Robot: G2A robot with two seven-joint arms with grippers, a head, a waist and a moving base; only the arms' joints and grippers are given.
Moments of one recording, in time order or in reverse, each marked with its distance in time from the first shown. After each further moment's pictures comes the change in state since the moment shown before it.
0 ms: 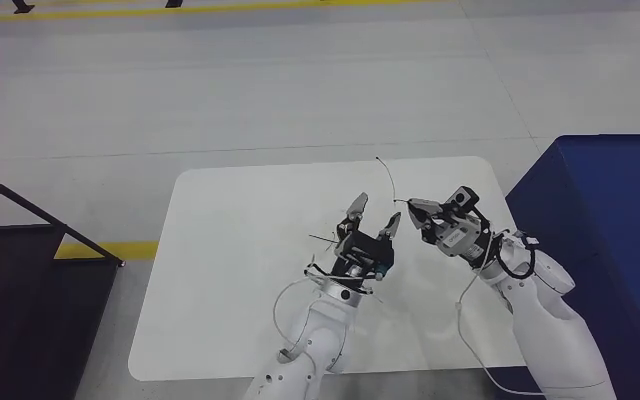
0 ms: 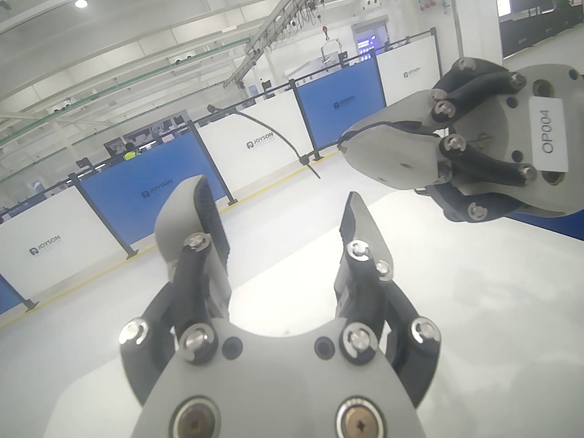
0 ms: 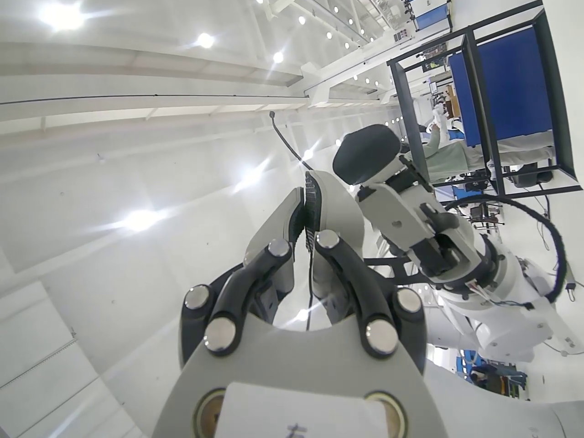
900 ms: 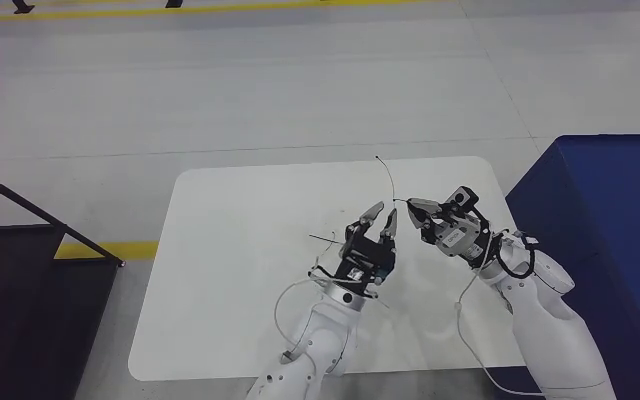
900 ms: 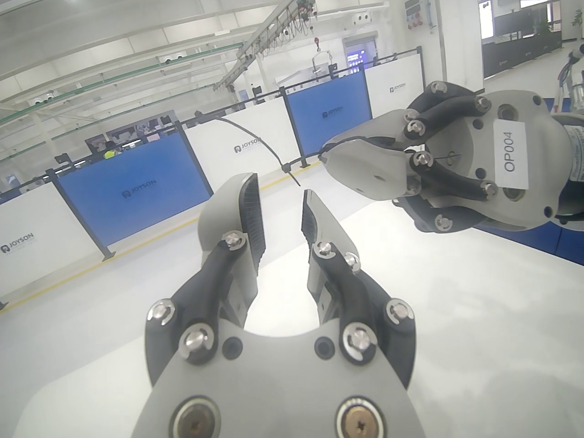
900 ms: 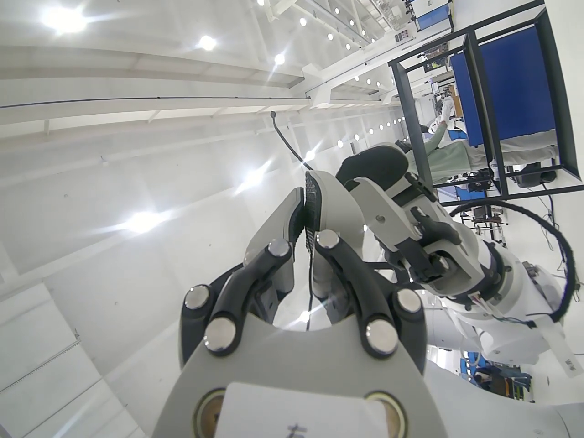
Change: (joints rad) left arm 0.005 0.001 0.016 -0.003 -0.054 -0.028 0.055; right arm 0.000 0.000 -0.002 -0.005 0.002 0.006 -0.007
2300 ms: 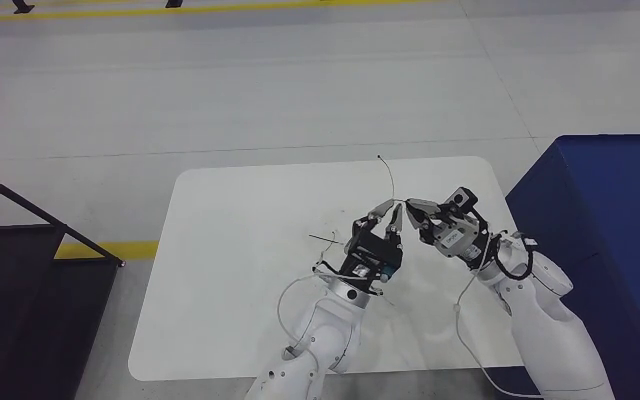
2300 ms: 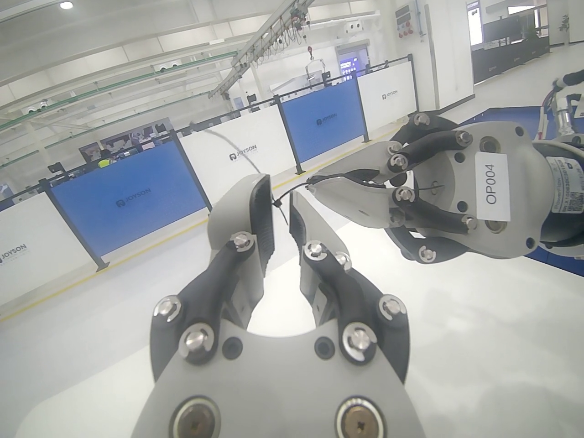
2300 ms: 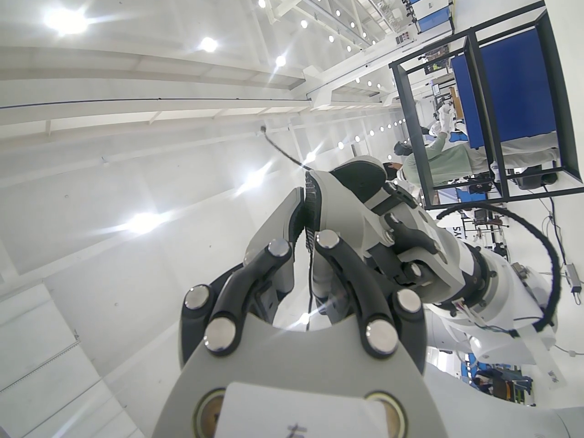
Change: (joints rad) left arm -0.031 -0.004 0.016 -0.003 -0.012 -0.009 -0.011; right arm -0.011 -0.002 -0.005 -0.018 0.003 -0.011 -0.022
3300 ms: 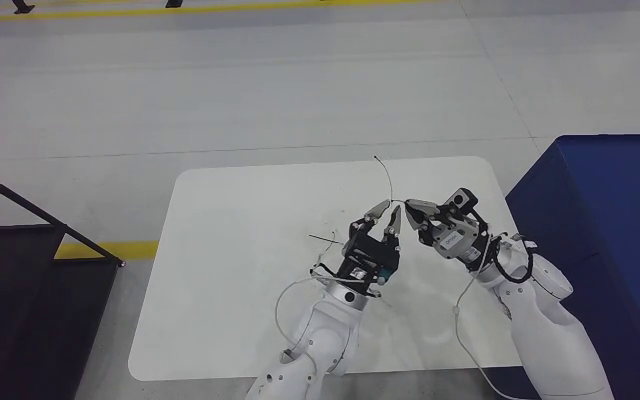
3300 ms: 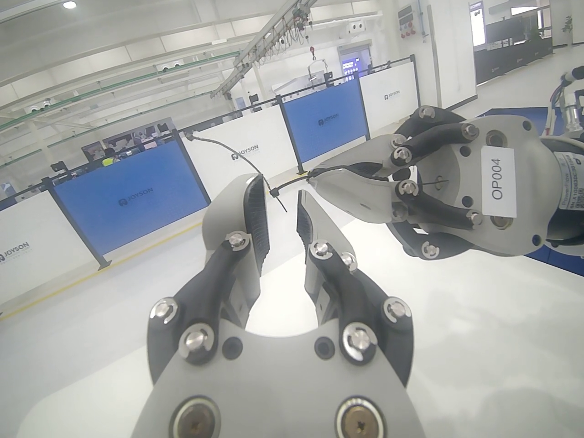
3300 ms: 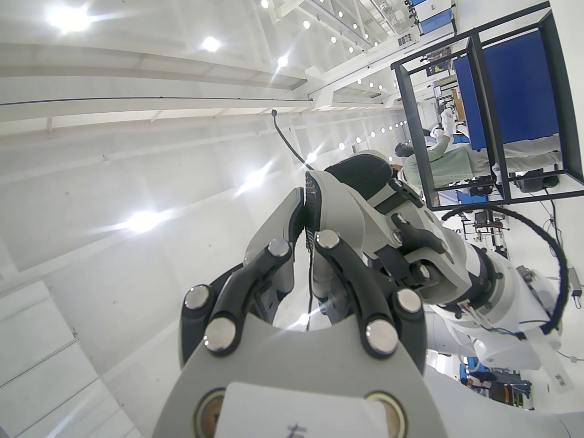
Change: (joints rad) left arm 0.018 0.005 -0.007 -0.015 0.002 -0.001 0.005; right arm -0.013 -0.002 0.000 -0.024 0.004 -0.012 -0.017
